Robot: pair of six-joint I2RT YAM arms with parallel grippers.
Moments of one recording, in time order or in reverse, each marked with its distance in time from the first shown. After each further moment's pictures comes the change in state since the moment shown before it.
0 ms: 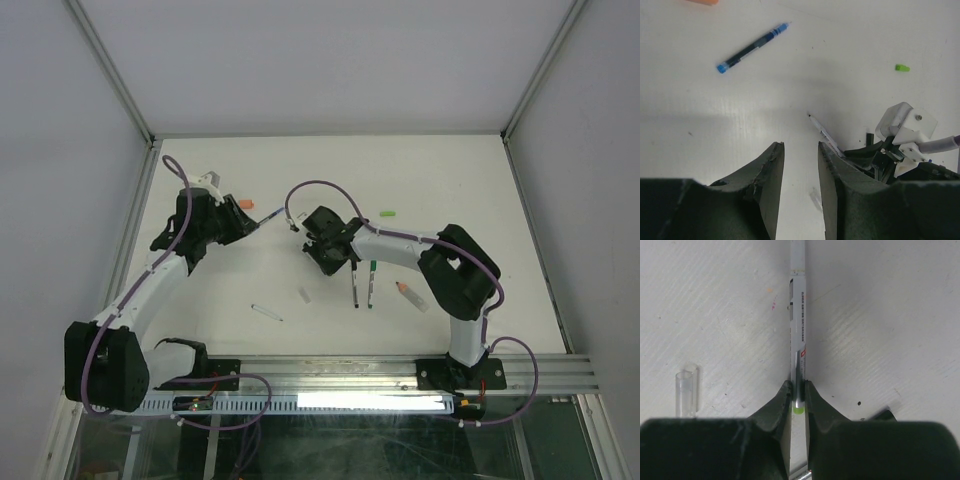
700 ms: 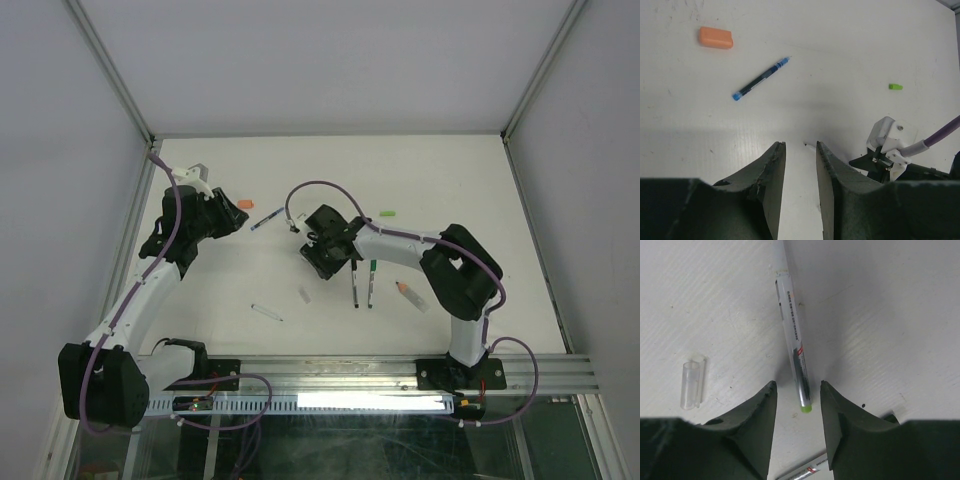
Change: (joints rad) left arm 0.030 -0.070 0.015 0.016 -0.011 0.062; right arm -0.019 -0.014 -0.014 0.015 -0.073 -0.043
